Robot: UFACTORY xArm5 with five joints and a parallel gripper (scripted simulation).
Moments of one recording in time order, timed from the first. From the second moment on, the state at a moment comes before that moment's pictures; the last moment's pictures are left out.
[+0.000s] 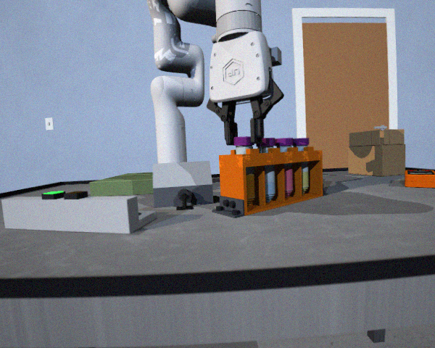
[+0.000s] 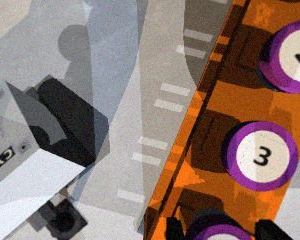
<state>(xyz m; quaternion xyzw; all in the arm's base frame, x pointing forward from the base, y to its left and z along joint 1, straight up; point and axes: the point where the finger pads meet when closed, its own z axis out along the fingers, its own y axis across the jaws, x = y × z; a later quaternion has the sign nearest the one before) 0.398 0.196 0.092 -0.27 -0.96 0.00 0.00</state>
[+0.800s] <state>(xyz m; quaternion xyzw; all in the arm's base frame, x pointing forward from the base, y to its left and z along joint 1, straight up) 0.398 0.196 0.092 -0.35 -0.94 0.00 0.00</state>
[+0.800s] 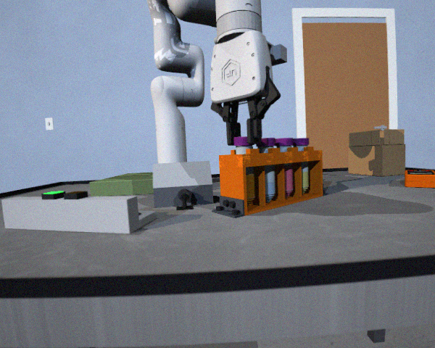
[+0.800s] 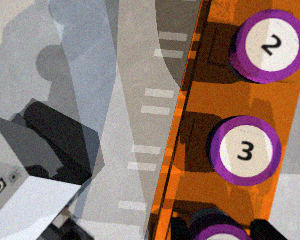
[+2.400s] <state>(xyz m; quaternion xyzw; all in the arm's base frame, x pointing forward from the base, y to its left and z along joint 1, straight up) 0.398 0.196 0.091 -0.49 -0.87 0.00 0.00</state>
